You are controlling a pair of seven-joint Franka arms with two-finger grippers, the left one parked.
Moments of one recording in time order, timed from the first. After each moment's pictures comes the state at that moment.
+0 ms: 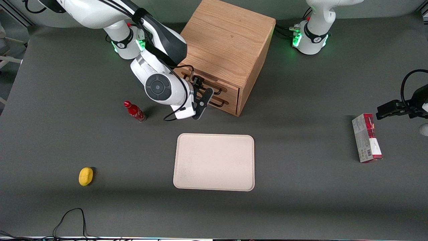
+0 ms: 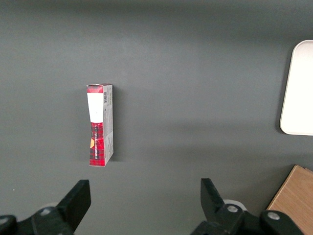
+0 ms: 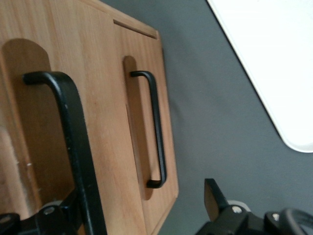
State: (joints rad) arm 0.16 0.50 0.58 -1.58 0.09 1.80 -0.31
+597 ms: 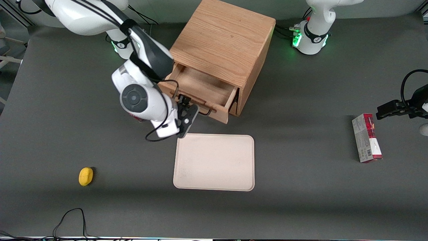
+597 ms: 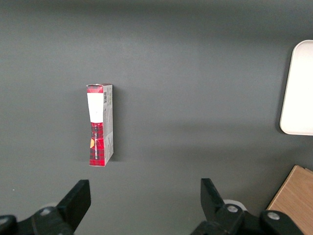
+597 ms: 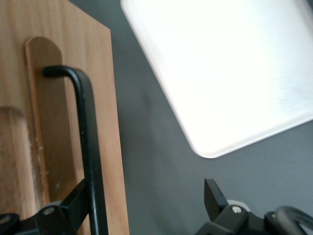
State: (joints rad) arm 0.14 0.53 0.46 -1.44 0.01 1.82 -0.48
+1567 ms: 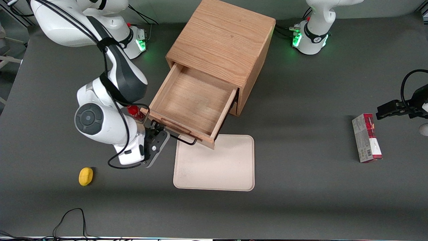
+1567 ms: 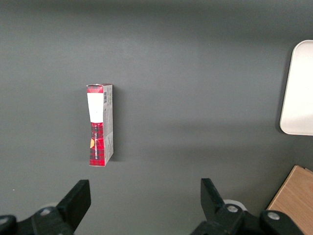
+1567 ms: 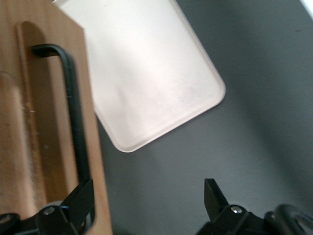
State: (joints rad) arm 0.14 0.60 0.32 -1.25 -0.04 1.83 -0.55
